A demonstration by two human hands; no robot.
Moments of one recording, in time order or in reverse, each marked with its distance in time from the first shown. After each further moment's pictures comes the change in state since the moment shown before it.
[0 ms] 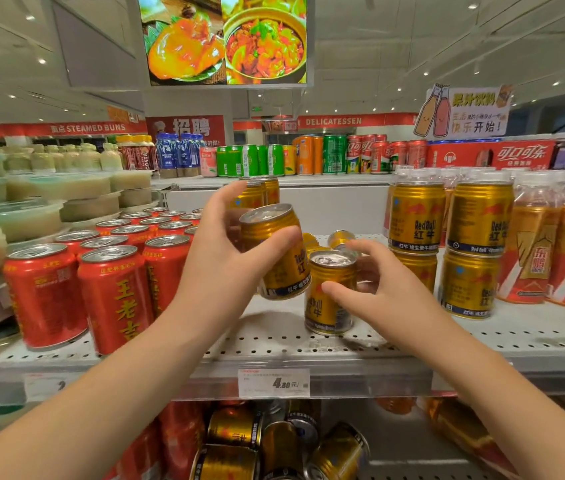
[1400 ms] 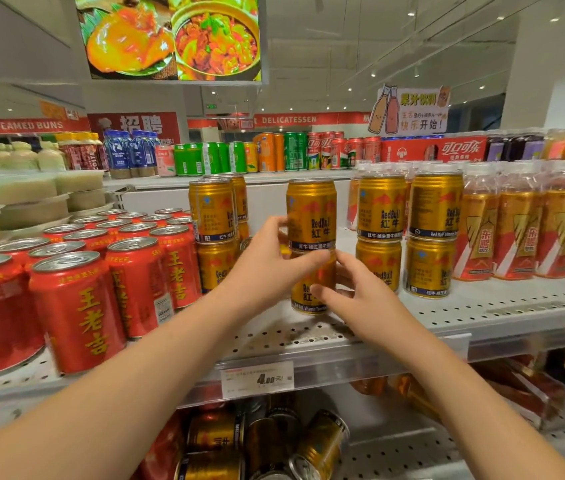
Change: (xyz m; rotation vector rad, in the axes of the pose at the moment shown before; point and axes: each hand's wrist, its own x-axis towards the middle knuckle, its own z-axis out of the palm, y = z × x) left_hand 0.027 -0.032 0.063 0.080 -0.439 -0.084; right_hand -0.011 0.013 0.015 0.081 0.020 0.128
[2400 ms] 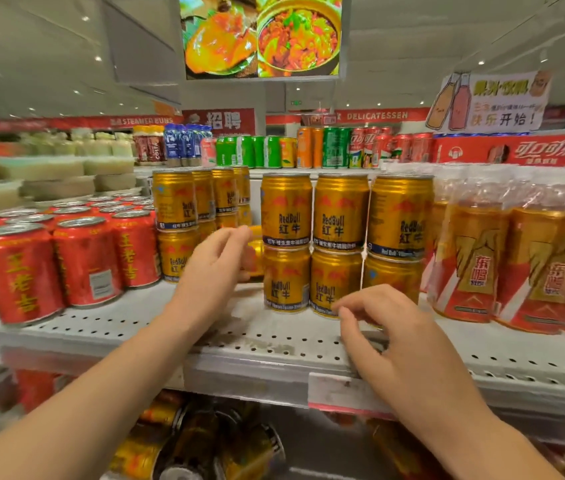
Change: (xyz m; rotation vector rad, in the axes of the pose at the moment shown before) left_hand 0.007 0.002 0.068 0.021 0.465 -0.158; right_hand -0.024 0.072 -0.117 -0.250 0.020 -0.443
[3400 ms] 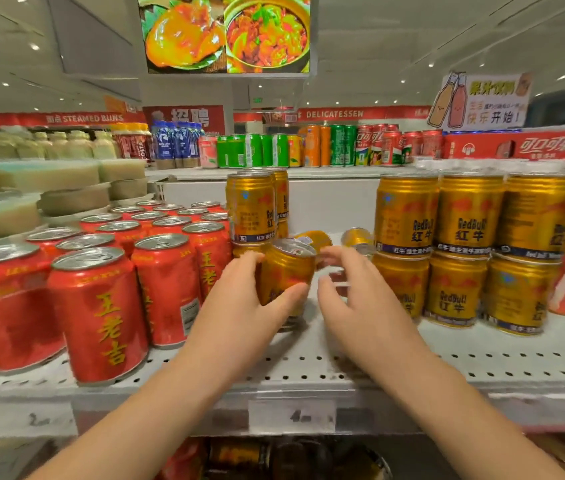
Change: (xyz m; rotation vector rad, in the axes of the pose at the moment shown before) left_hand 0.016 -0.057 -0.109 0.293 -0.147 0.154; right_hand 0.097 -0.093 0.150 0.119 0.064 0.238
